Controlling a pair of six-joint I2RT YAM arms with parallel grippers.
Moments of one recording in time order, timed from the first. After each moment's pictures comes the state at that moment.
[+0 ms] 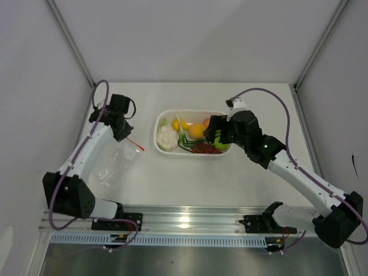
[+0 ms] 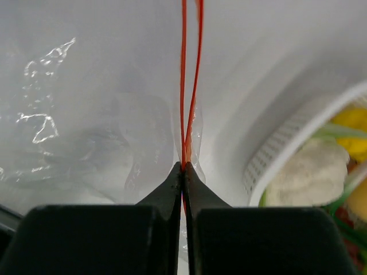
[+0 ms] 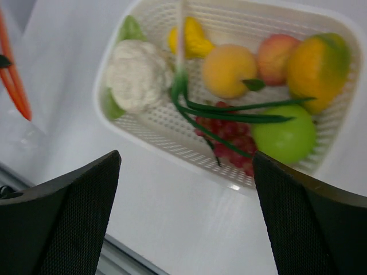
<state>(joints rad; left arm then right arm) -0.15 1.43 1.28 -1.01 -0.39 -0.90 0.64 1.14 1.02 -0.36 0.10 0.42</state>
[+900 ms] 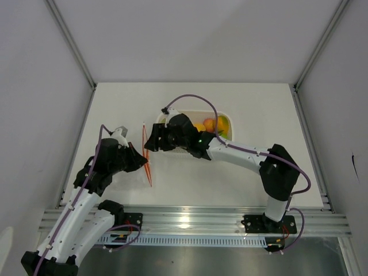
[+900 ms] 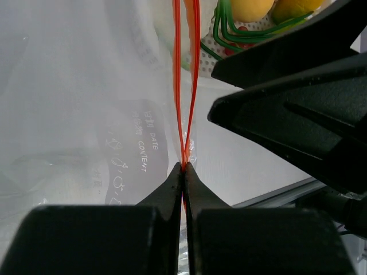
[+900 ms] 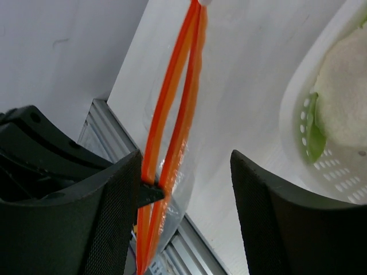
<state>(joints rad) -0.30 0.66 0.67 -0.66 0.20 -0.58 0.98 1.78 1.35 0.00 -0.13 0.73</state>
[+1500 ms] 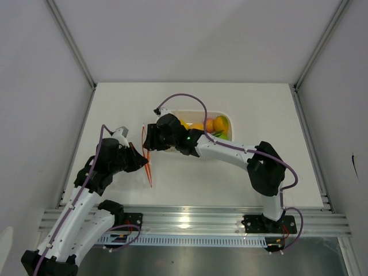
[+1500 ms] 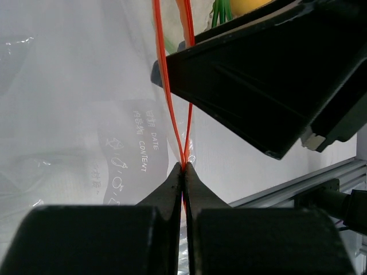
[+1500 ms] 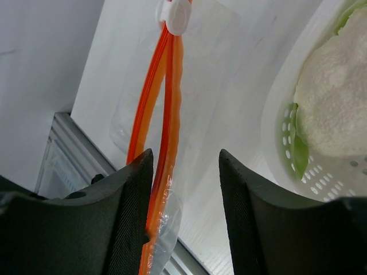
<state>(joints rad) -0.30 0.66 0.67 -0.65 0.21 -0.58 1.02 1.92 1.55 -0.16 -0.01 0.72</state>
